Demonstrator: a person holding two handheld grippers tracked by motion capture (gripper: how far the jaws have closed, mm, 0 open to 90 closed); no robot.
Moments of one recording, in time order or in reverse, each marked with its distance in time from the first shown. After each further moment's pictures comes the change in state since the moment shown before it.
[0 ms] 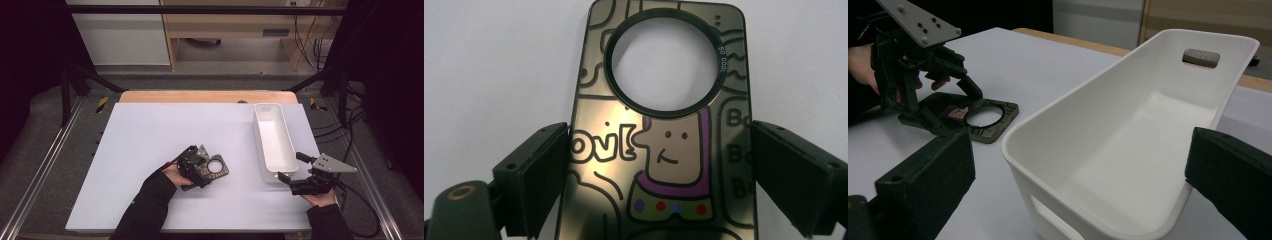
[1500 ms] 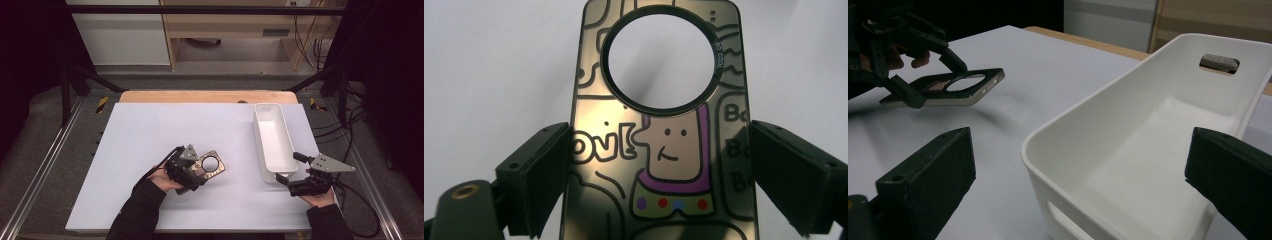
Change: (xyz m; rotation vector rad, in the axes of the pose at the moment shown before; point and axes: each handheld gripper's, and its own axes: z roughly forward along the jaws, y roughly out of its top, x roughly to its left) left arm -0.014 -0.017 -0.053 -0.156 0.005 -0.031; right arm 0.006 0.005 0.002 0.010 0.039 -0.025
